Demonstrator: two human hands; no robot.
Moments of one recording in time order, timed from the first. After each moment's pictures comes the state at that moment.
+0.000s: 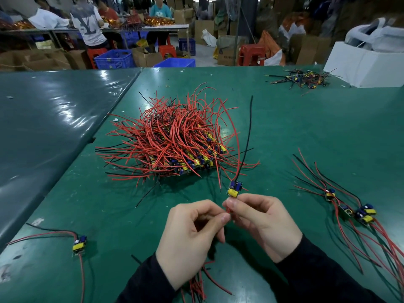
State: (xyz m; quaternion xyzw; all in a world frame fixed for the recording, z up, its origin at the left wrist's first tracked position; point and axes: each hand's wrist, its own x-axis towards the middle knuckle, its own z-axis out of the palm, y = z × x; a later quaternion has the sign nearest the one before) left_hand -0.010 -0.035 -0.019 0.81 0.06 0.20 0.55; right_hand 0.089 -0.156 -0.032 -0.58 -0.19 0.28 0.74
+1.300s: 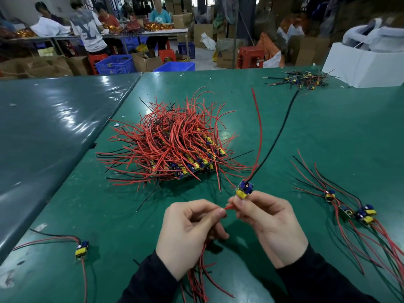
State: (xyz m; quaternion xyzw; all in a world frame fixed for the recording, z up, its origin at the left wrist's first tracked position) left_hand -0.002 -0.029 -0.027 0.75 0.10 0.21 0.62; right_hand 0.082 -0.158 -0.023 -0.55 -0.18 0.21 0.79
